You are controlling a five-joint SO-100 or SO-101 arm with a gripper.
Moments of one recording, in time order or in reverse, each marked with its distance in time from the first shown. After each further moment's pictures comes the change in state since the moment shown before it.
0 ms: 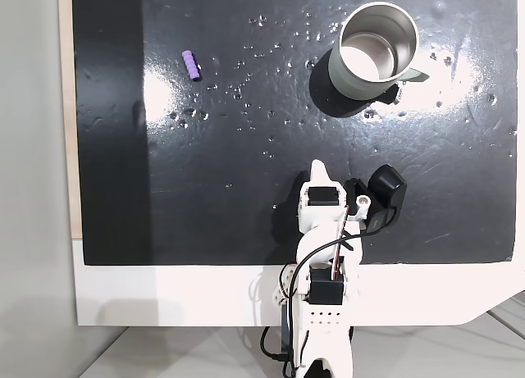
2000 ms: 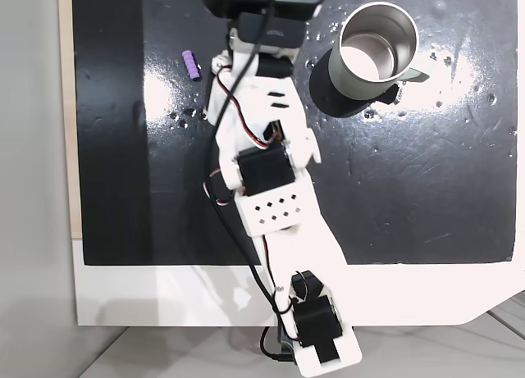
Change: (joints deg) arm -22.1 -92.6 -97.6 8.4 -60.7
